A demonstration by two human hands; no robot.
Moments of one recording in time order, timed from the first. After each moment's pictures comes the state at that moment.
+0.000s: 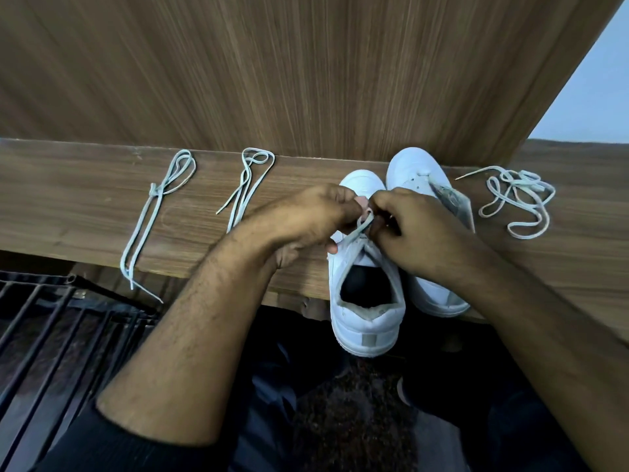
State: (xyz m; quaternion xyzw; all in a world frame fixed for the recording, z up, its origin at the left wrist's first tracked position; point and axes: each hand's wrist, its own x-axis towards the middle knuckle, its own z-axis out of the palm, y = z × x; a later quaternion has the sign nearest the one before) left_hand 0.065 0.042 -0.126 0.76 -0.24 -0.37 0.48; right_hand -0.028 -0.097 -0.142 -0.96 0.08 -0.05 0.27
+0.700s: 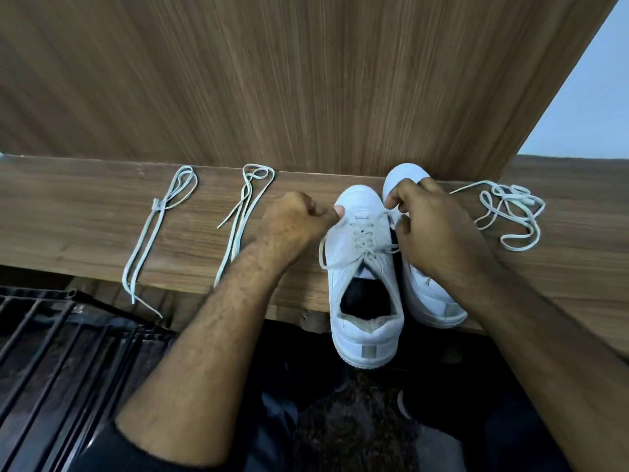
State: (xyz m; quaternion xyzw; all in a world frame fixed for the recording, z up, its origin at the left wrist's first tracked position) left_hand 0.081 0.049 -0.135 0.91 -0.13 -0.17 0.35; right_hand -0.027 -0.111 -0.139 -0.95 0.18 -0.15 0.20
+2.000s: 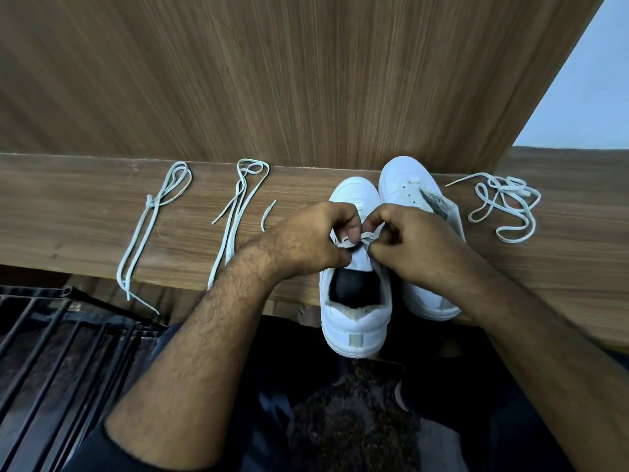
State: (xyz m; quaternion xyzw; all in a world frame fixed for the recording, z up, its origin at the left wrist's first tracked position) left_hand 0.064 0.049 -0.128 0.84 -0.39 -0.24 0.28; right_hand -0.042 -0.097 -0.138 -0.91 0.17 -0.02 0.37
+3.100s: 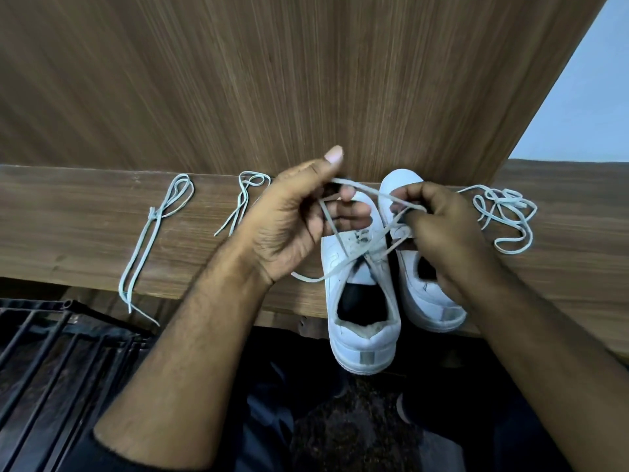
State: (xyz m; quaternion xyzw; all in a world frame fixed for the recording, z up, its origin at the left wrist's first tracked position) left_hand 0.059 0.053 -0.090 0.50 -0.20 -0.38 0.75; right_hand -0.028 -0.111 -0.138 -0.74 0.27 -0.22 0.58
